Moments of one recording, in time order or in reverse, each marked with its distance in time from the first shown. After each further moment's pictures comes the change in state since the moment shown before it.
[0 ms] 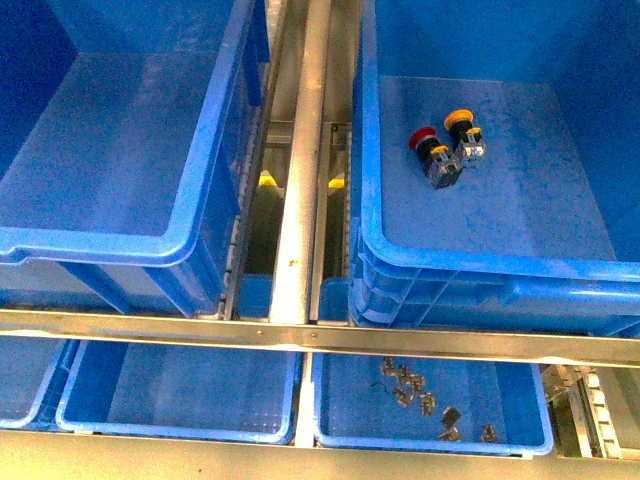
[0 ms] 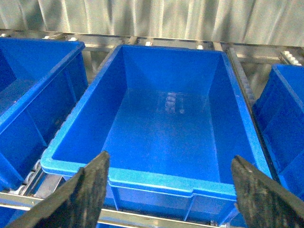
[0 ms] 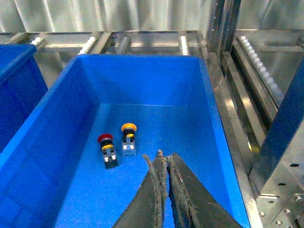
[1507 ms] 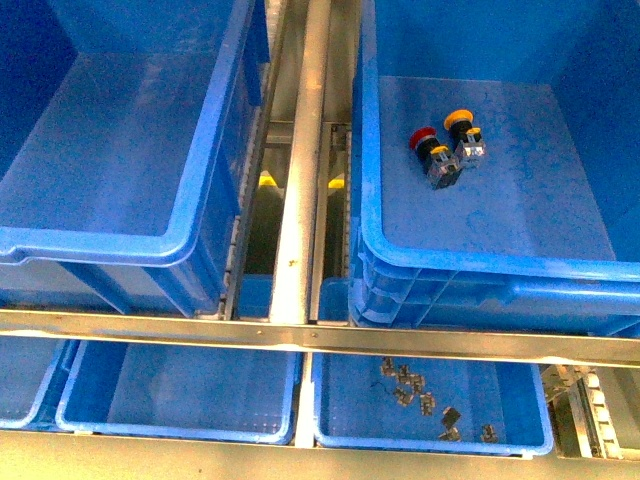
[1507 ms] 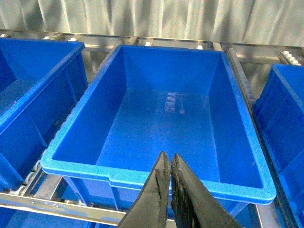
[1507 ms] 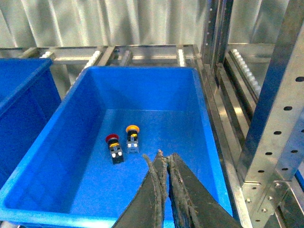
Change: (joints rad) left arm 0.000 0.000 0.000 0.000 0.000 0.000; right arm 0.000 -0.925 -0.075 -0.811 0.000 0.000
